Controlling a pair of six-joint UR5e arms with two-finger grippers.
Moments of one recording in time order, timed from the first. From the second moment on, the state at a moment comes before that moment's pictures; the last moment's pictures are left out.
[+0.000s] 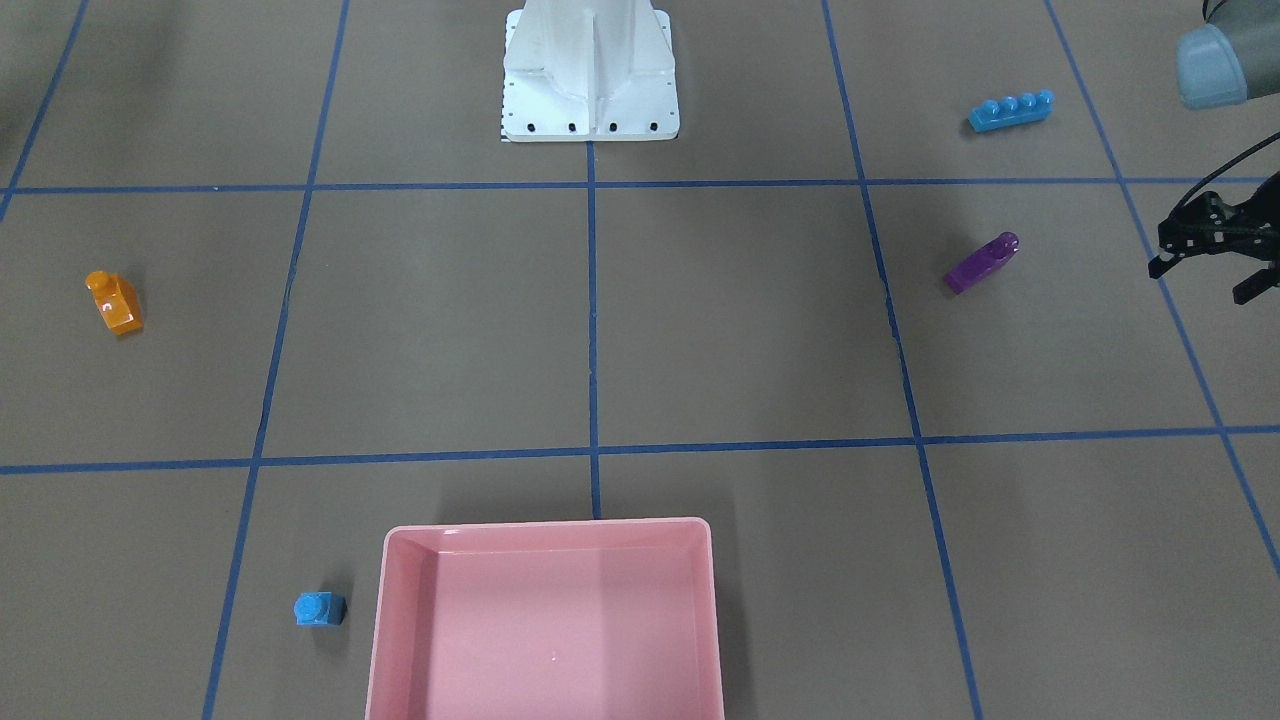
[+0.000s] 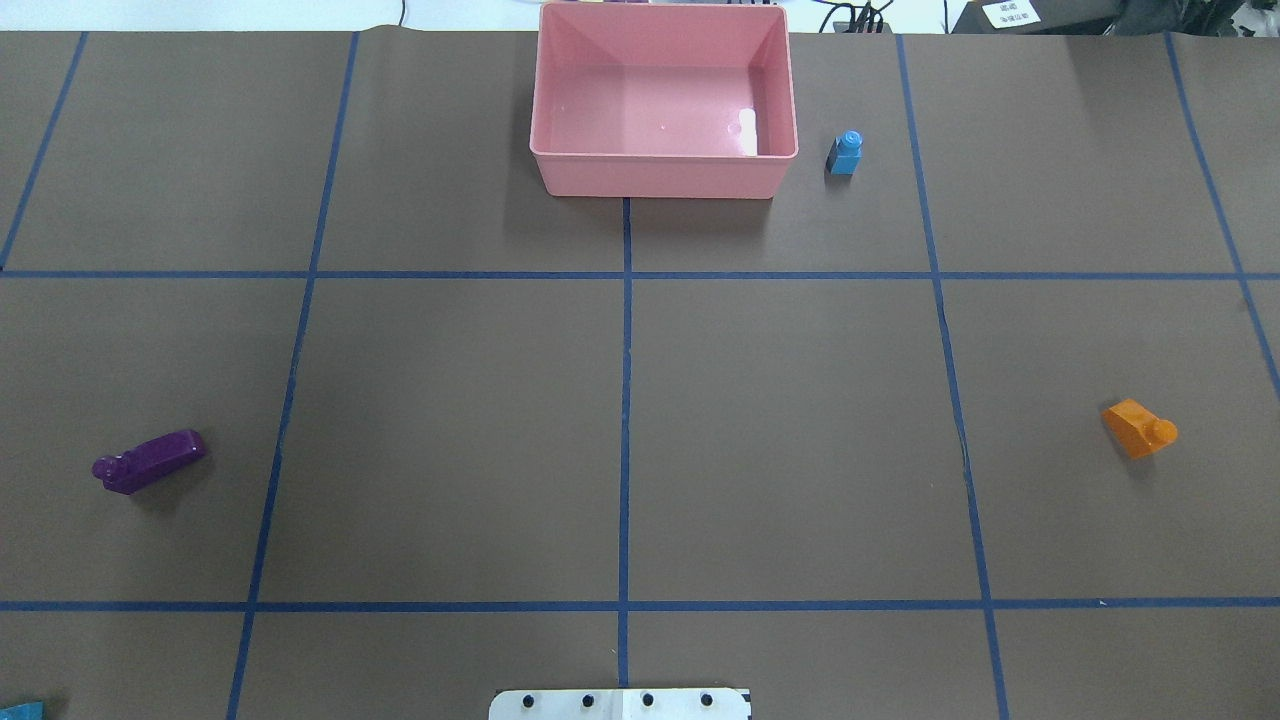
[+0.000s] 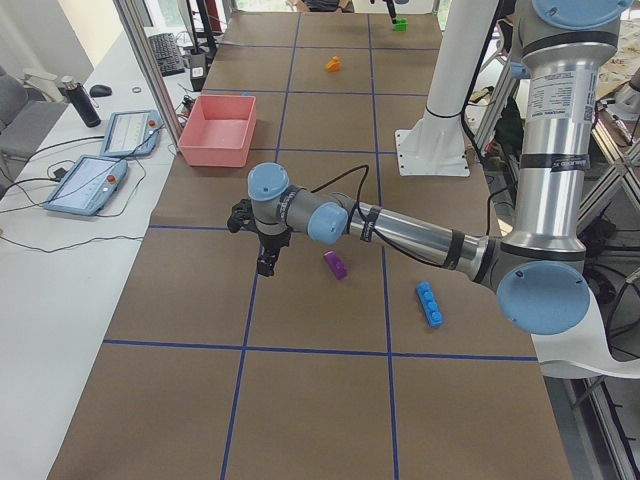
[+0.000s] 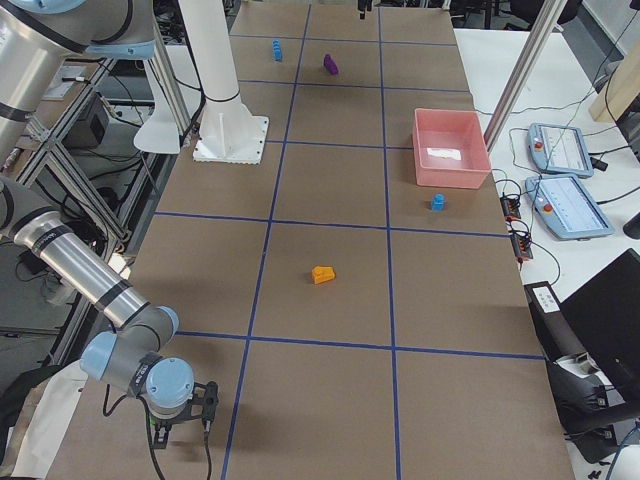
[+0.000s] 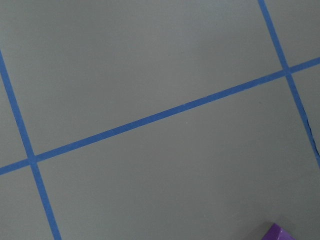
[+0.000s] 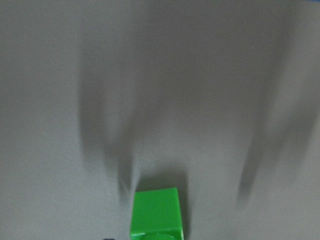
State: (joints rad) left arm -1.30 -1.59 -1.82 -1.71 -2.36 -0.13; right arm 1.58 -2.19 1.41 -1.23 2.22 -0.38
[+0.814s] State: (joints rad) left arm -1.22 -1.59 -1.84 -1.71 -2.36 -0.13; right arm 1.58 -2.18 1.54 -1.30 2.33 -0.32
